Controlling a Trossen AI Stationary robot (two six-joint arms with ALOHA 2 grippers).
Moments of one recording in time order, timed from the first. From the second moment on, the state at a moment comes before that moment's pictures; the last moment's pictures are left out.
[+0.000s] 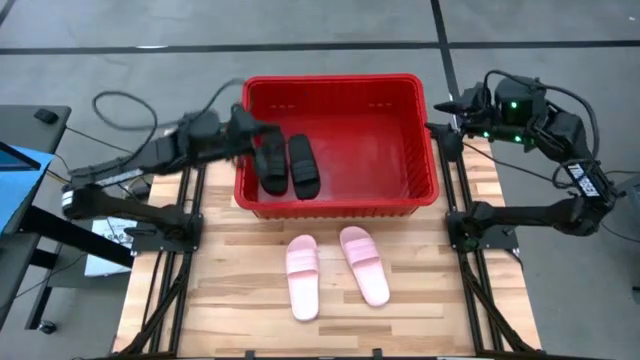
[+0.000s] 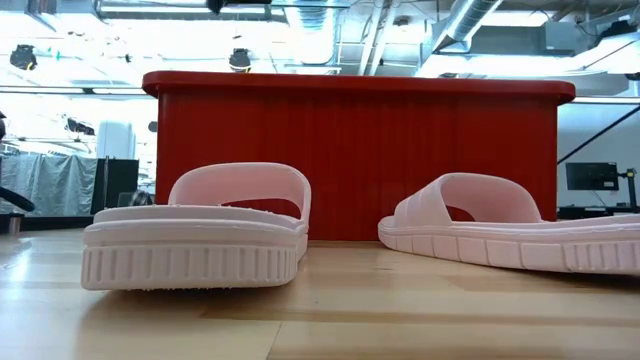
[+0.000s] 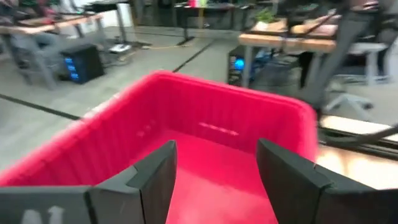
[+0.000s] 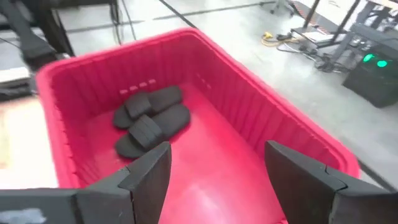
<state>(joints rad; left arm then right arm) 0.28 1.07 1.19 -0.29 -0.13 -0.01 -0.56 0.97 1.58 -1.06 0.00 -0.14</state>
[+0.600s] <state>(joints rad) 0.08 0.94 0.88 -0.26 0.23 -0.29 -0.35 0.91 1.48 -1.05 0.07 0.02</state>
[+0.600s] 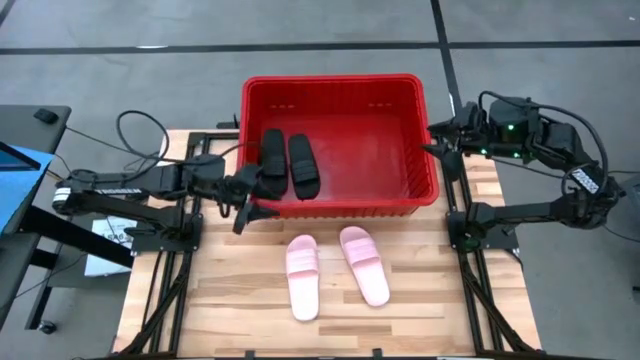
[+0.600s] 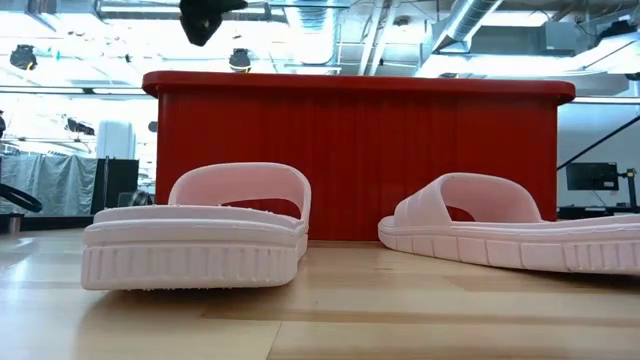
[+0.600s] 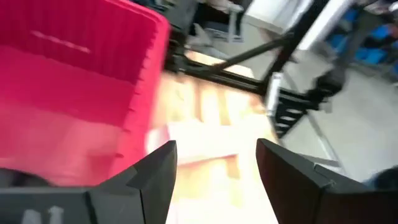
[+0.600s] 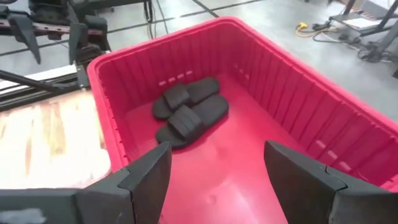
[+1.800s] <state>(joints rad) -0.43 1.43 1.20 -0.51 -0.07 -0.35 -0.29 0.89 1.48 -1.37 0.08 0.03</state>
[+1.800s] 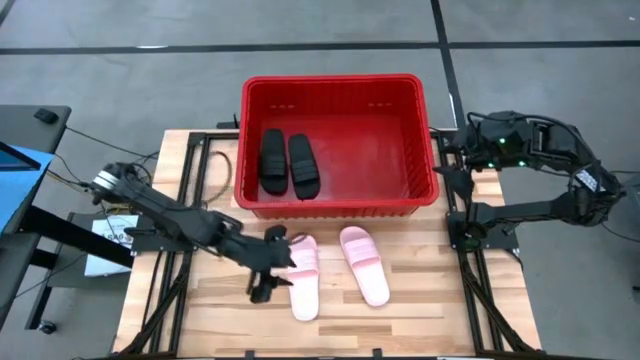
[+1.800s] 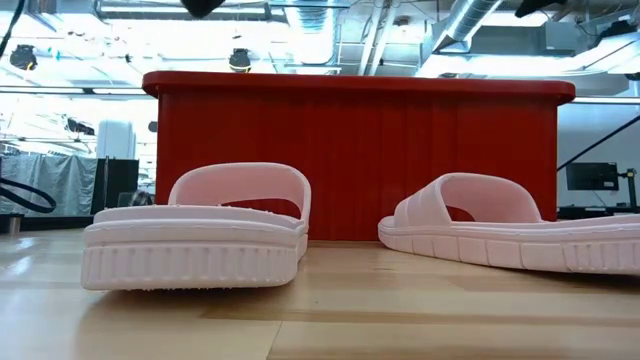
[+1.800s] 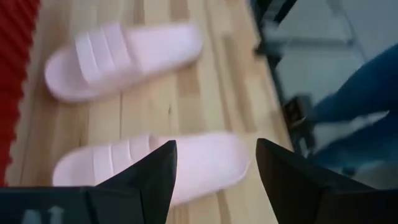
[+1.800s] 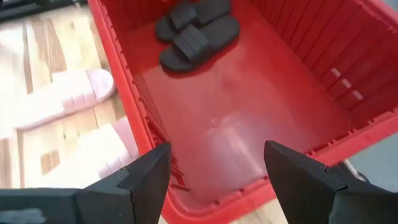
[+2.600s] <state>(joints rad) -0.45 1.89 1.68 -0.93 -0.03 -0.54 -0.12 0.84 1.48 -1.41 -0.32 -0.11</state>
